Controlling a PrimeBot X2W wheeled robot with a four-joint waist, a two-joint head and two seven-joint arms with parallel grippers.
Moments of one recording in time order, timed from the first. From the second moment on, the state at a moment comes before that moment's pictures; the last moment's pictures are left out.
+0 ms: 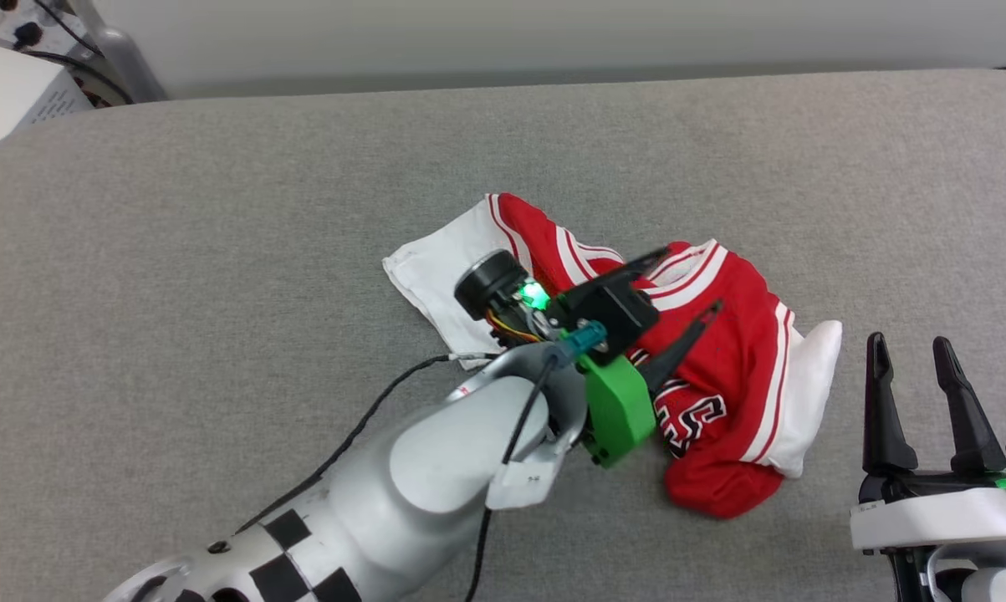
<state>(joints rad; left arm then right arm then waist) -0.85 0.09 -1.13 0.53 -0.57 -0.02 -0.21 0.03 -0.05 -0.08 -0.06 0.29 0.13 -0.26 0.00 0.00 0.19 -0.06</state>
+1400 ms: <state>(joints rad) -0.04 0.16 -0.28 0.13 -0.24 0.12 -0.26 0.13 -0.05 -0.06 -0.06 0.23 0.13 -0.26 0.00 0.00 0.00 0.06</state>
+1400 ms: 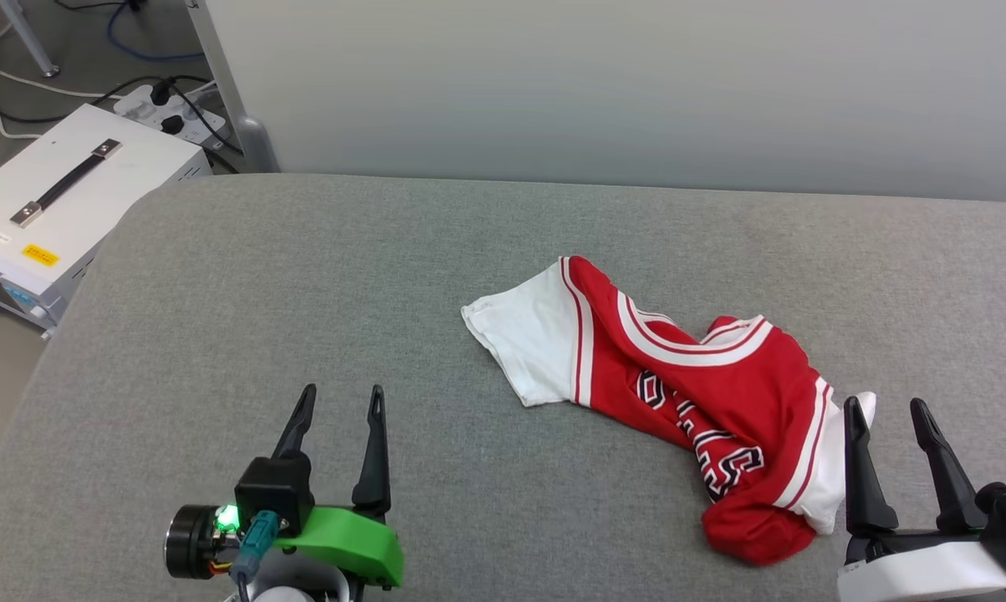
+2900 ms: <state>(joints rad) -0.53 0.18 -0.24 0.38 -0.17 -0.13 -0.23 0.12 -0.05 -0.02 -0.04 0.21 0.13 -0.26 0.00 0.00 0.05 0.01</state>
